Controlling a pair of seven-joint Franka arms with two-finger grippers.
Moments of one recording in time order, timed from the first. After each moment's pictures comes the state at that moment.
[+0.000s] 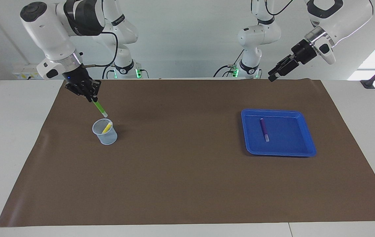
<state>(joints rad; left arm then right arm) 0.13 -0.35 -0.09 -2.10 -0.80 1.76 -0.74 0.00 -0.15 -0.02 -1.93 0.16 1.80 0.07</state>
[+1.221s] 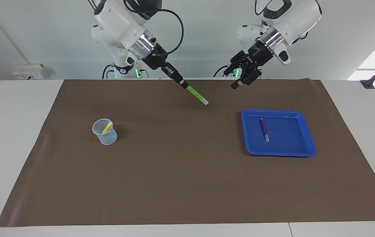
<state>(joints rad) -0.22 -0.30 -0.16 -2.10 -0.86 2.19 -1.57 0.01 -0.11 0.45 -1.90 0.78 2.23 1.23</state>
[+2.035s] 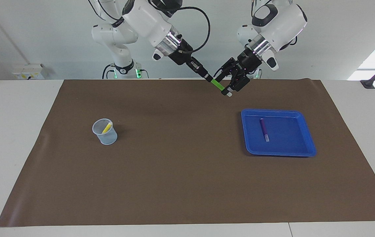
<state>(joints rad) -0.23 -0.26 -0.20 -2.12 -0.86 2.26 -1.55 0.01 -0.04 0.57 -1.85 0.78 2.30 1.37</state>
